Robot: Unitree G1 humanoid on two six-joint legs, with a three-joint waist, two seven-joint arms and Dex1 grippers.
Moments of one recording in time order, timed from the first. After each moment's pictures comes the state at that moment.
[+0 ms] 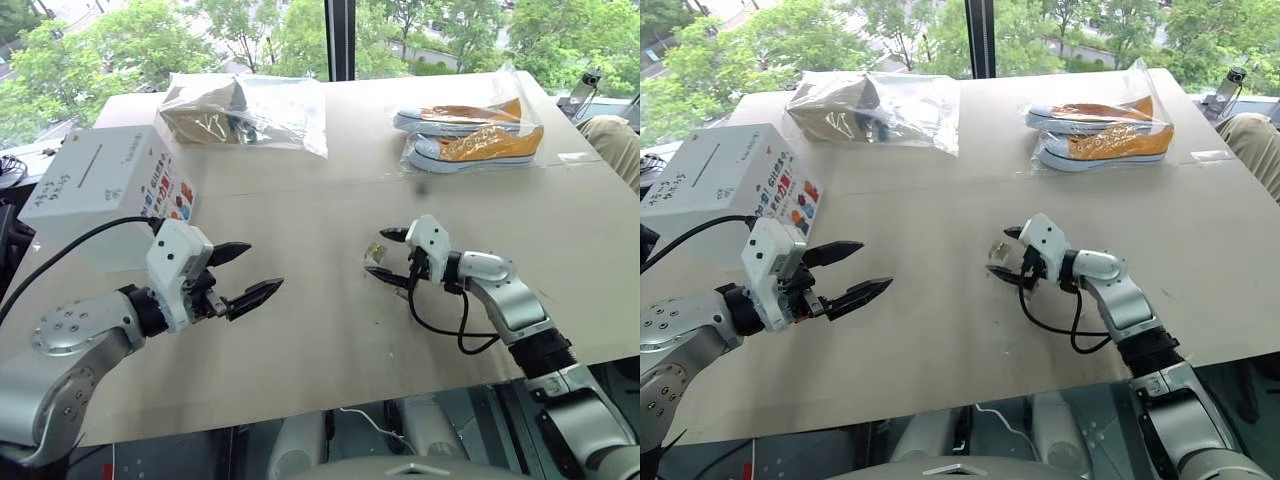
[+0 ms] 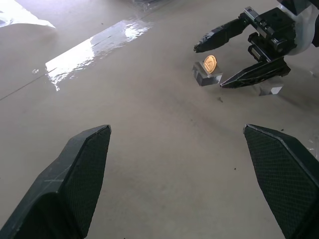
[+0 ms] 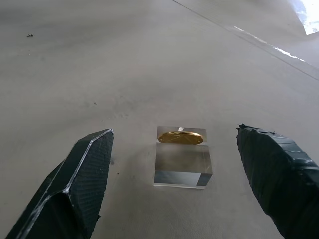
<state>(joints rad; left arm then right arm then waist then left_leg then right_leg) 0.12 0.84 0.41 -0.65 -0.73 0.73 -0.71 -0.46 -0.36 0.26 0.17 0.16 0.15 0.85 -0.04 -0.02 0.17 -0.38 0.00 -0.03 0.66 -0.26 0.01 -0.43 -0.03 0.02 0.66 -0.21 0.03</state>
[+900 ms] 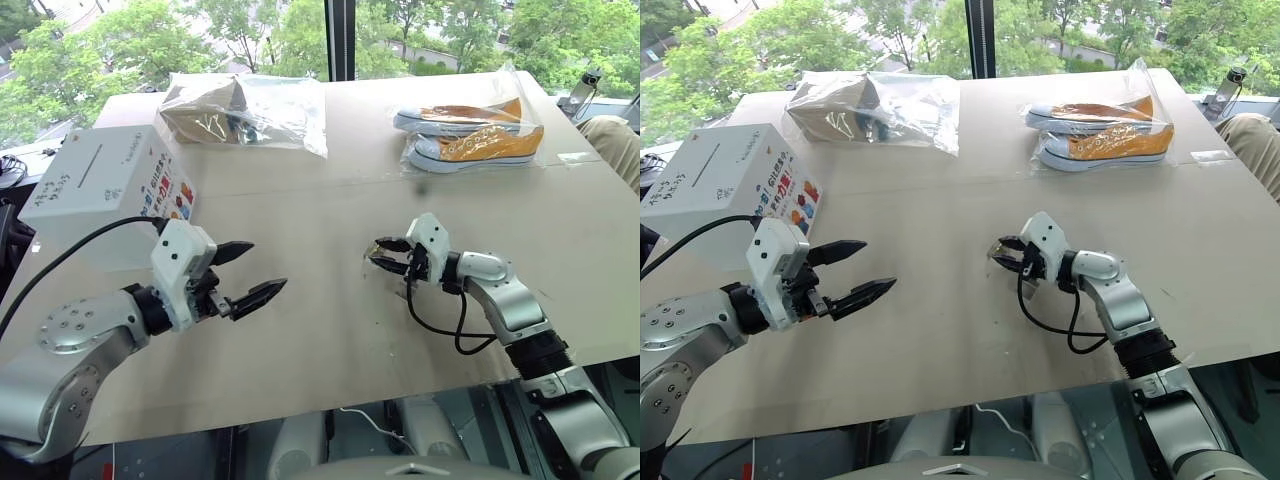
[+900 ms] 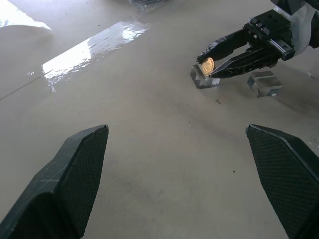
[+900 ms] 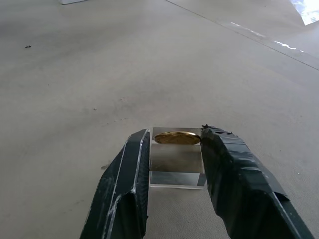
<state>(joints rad) 0.11 0.84 0.39 -0.64 -0.73 0.72 -0.71 -0.46 -0.33 0.23 0.15 0.17 0.22 0.85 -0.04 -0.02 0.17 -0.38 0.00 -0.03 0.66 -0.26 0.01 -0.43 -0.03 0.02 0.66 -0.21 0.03</state>
